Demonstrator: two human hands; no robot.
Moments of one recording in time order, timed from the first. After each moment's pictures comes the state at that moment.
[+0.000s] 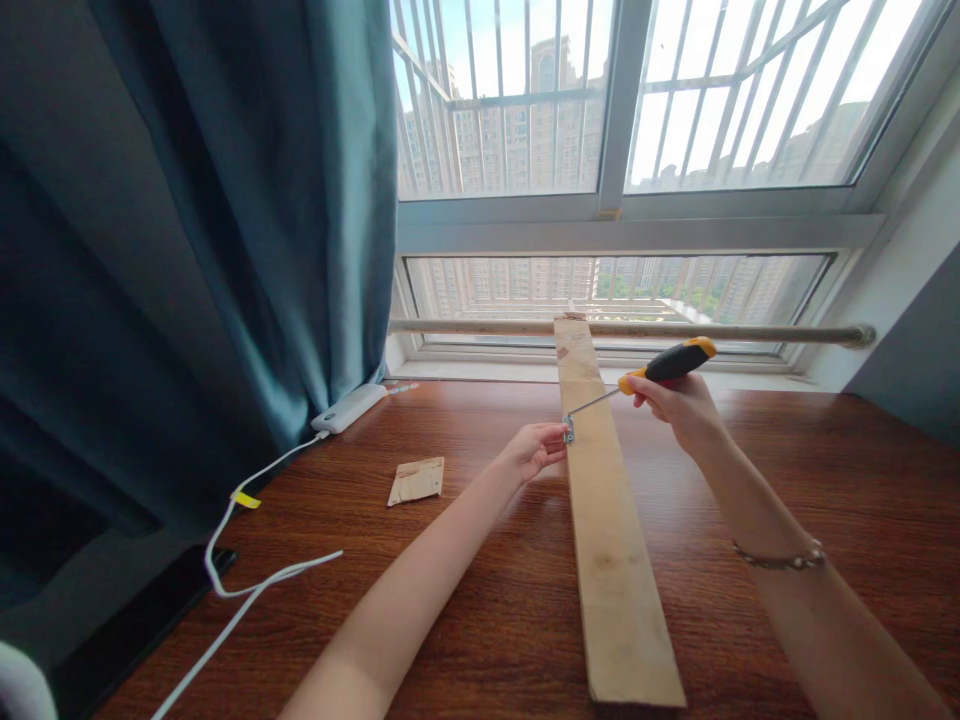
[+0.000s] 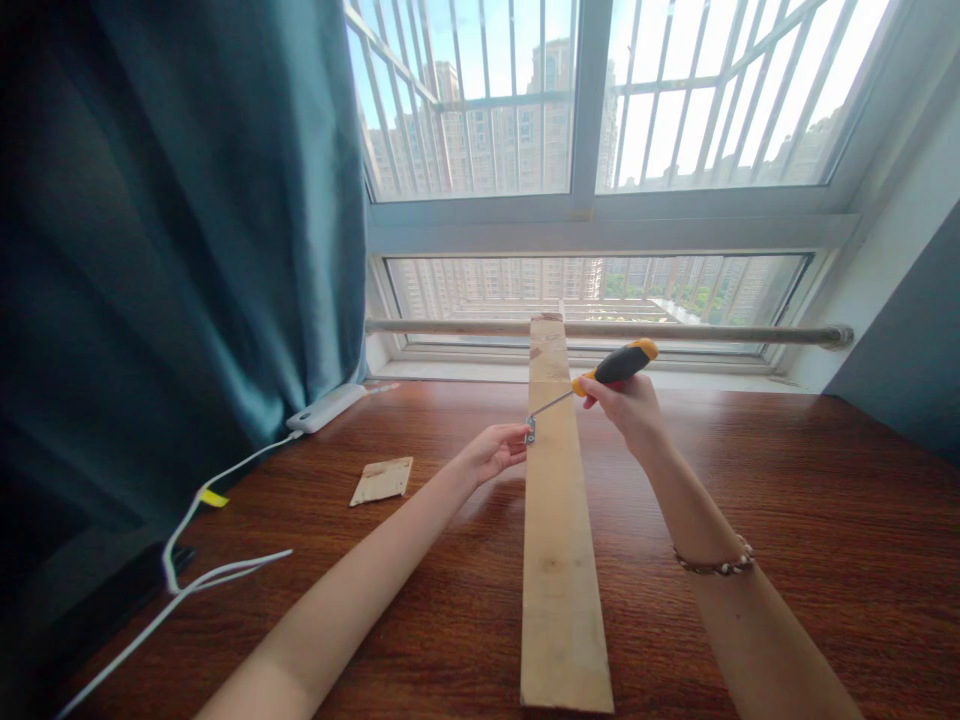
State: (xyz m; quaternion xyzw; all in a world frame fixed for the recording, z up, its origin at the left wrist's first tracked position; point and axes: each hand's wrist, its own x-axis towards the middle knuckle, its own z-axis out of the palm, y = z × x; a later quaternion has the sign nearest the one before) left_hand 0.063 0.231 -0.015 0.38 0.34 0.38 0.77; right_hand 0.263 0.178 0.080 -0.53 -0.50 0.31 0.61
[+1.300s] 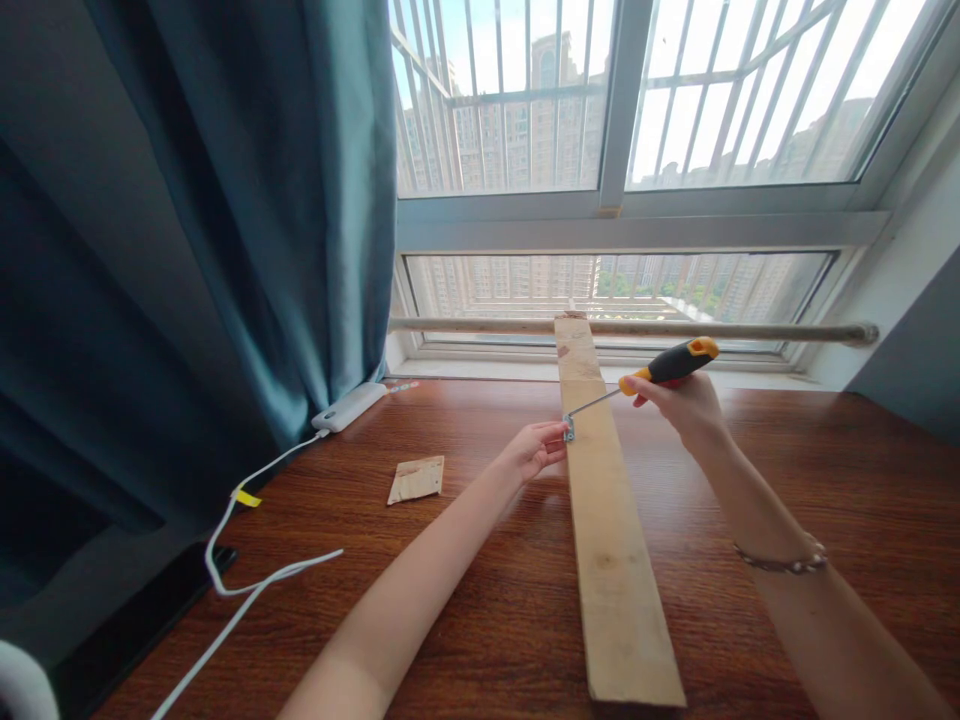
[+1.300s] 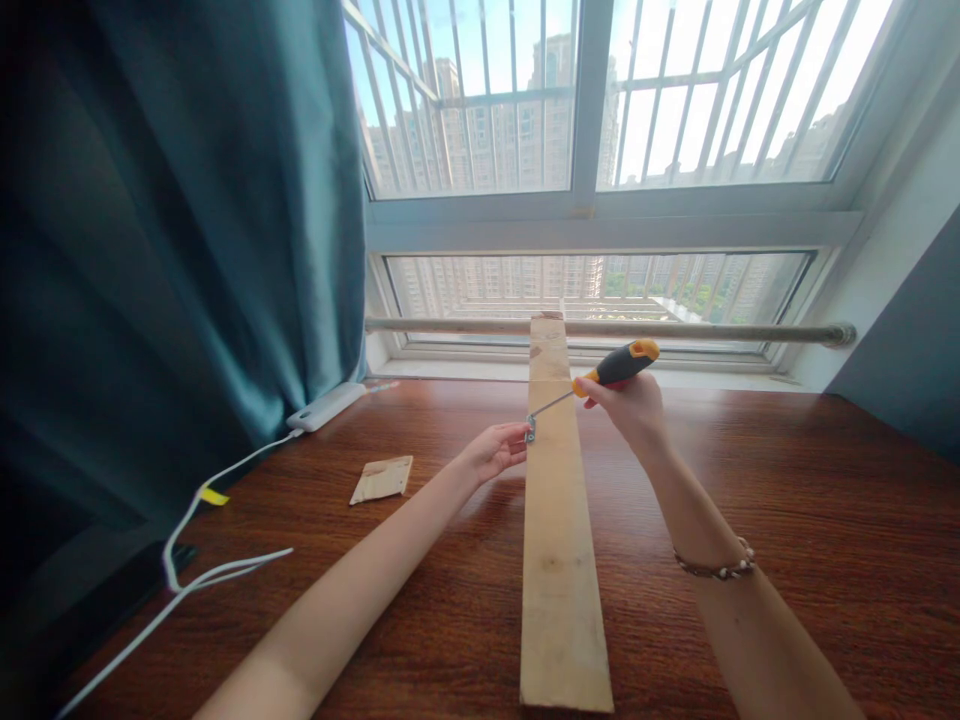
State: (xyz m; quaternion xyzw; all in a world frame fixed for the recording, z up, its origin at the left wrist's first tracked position) left_hand 0.063 0.233 -0.019 0.37 0.34 0.39 0.77; right_hand 0.265 0.177 0.083 -0.59 -0.52 0.23 0.58
